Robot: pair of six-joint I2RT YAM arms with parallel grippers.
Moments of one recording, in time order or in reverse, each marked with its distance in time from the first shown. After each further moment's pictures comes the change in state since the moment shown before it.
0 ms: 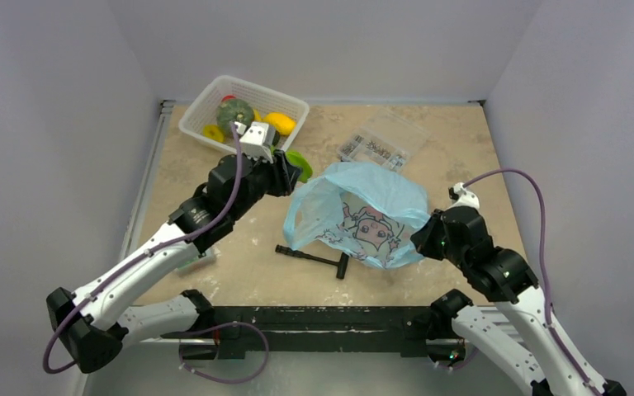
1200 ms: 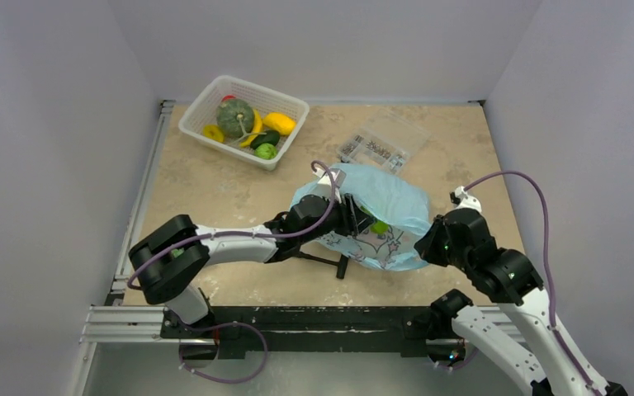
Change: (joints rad) left arm -0.228 0.620 -0.227 0.785 0.066 -0.418; right arm 0.000 -0.012 0.038 -0.127 -0.018 0.012
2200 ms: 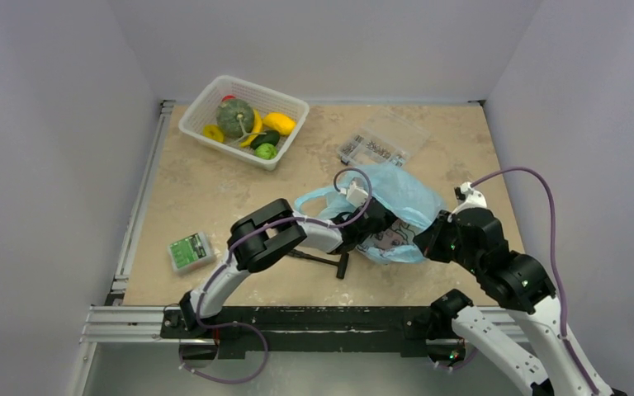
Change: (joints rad) left arm -0.075 0.652 0.548 -0.033 -0.317 -0.745; right arm 0.000 -0.011 0.073 0.042 -0.055 -0.053
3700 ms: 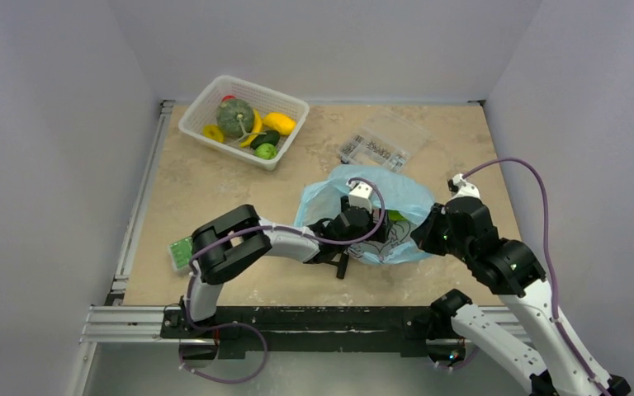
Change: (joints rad) left arm -0.047 -0.332 -0.320 -0.035 0.004 0.944; right arm 0.000 0.097 0.024 0.003 0.039 0.012
